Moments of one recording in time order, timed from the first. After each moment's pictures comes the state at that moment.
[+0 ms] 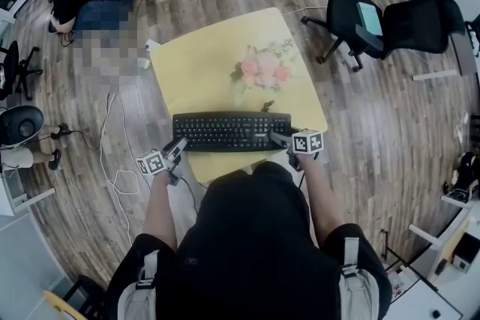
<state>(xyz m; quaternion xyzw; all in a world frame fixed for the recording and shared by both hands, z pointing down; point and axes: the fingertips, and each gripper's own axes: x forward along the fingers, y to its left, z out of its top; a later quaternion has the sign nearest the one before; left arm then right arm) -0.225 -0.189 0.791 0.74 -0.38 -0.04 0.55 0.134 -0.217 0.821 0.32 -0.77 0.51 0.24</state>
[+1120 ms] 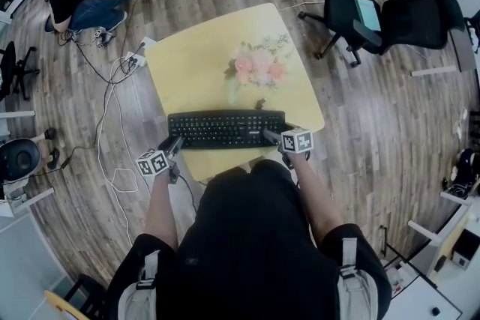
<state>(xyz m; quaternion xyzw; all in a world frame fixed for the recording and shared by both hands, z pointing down) -0.241 -0.188 0.815 0.73 -0.47 0.09 0.48 0.134 -0.219 0.830 0.36 -0.75 0.46 0.30</state>
